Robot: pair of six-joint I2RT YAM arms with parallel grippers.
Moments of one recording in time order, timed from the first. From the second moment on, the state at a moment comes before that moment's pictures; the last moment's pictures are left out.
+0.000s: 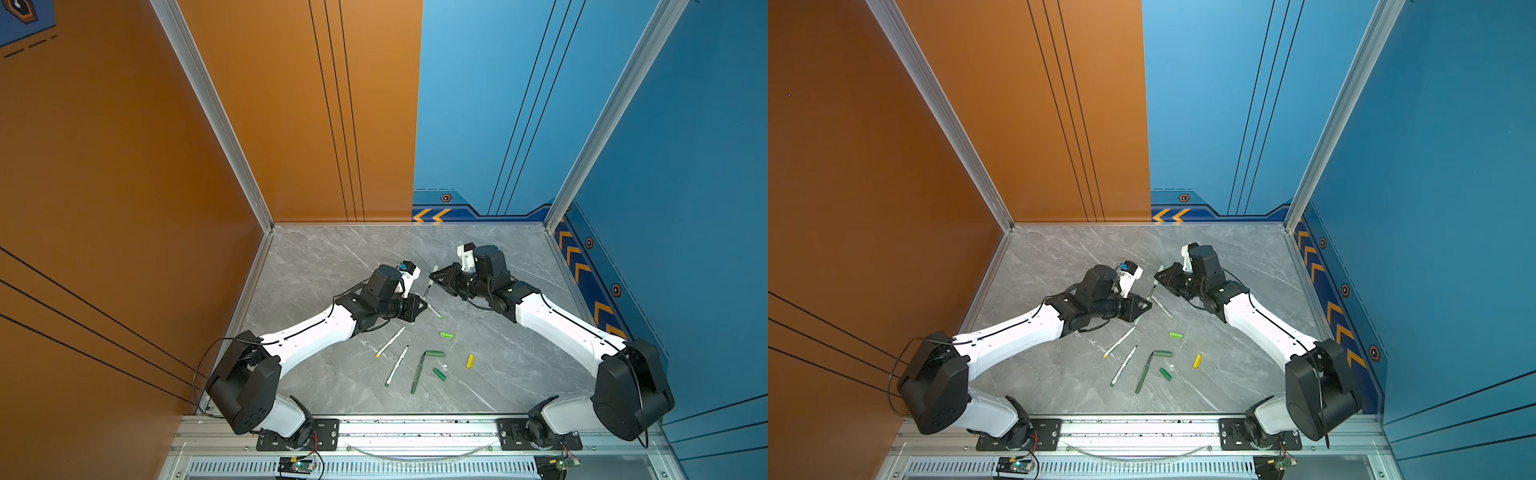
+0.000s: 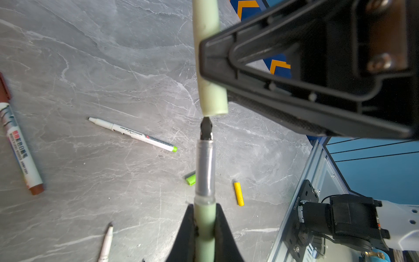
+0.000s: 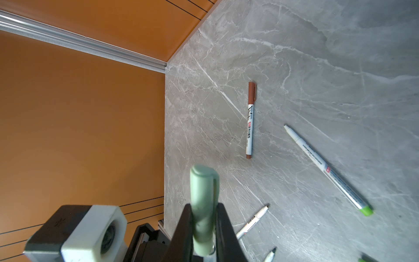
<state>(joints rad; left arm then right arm) -0.71 1.48 0.98 -0.14 0.33 -0.46 0.47 1.43 1.00 -0.12 -0.40 0.98</state>
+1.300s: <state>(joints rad) -0.71 1.49 0.97 -0.13 0.32 -0.46 0.46 1.45 1.00 -0.10 -0.40 0.97</state>
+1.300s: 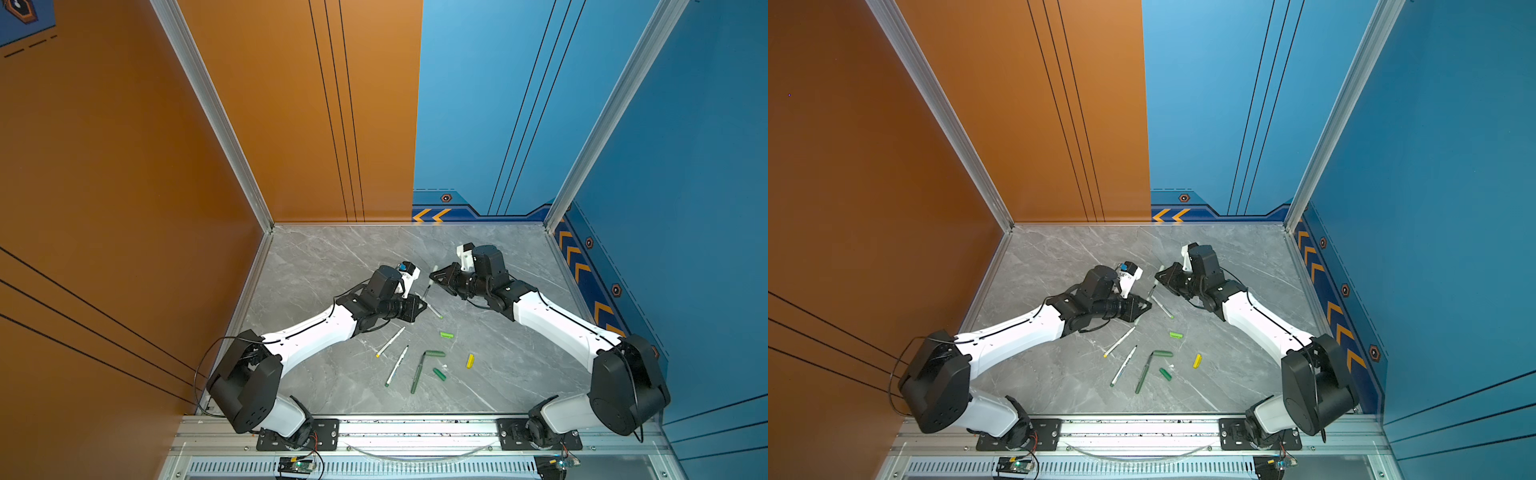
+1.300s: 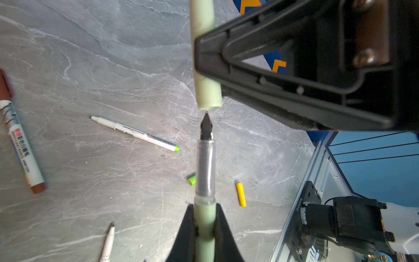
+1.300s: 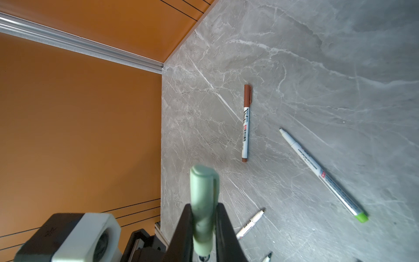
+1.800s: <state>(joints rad) -0.71 1.49 0.97 -0.10 0.30 -0.49 0.50 1.45 0.99 -0.10 -0.40 0.97</state>
